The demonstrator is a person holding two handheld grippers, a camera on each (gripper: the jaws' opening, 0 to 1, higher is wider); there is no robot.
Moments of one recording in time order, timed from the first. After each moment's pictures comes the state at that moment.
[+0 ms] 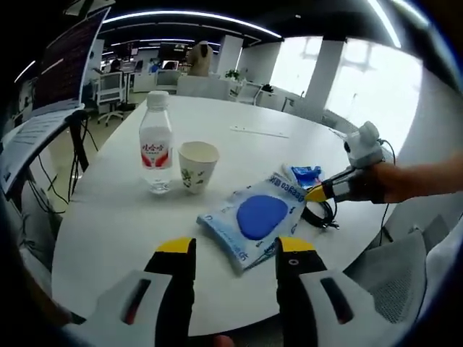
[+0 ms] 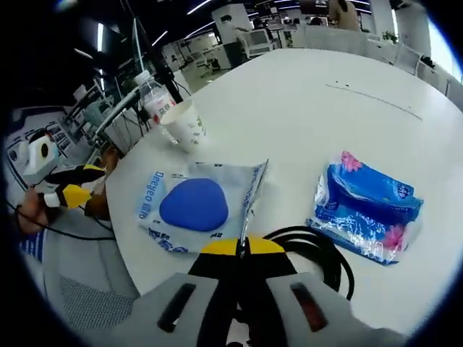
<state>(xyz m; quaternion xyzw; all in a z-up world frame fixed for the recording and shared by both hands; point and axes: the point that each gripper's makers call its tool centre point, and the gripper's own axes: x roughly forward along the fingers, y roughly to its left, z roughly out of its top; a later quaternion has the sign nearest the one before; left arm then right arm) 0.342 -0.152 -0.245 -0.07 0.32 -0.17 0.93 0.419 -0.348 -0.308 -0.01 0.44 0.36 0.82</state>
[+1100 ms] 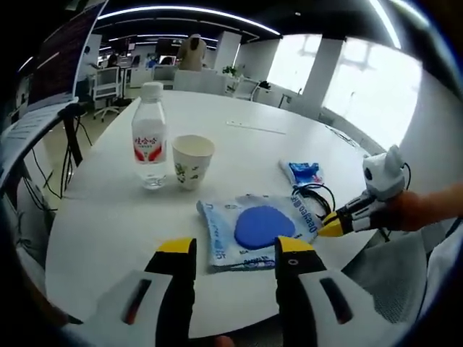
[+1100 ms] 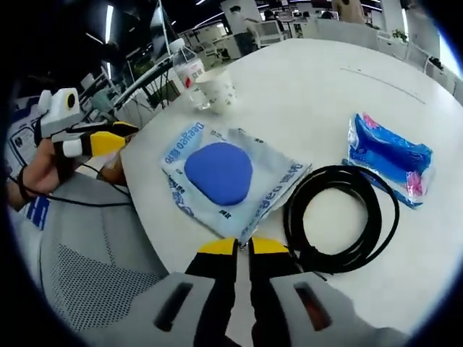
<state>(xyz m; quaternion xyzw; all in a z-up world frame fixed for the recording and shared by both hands) 0.345 -0.159 -0.252 -0.08 0.33 -0.18 0.92 0.344 -0.337 -0.325 -0.03 0.46 0.39 0.80</state>
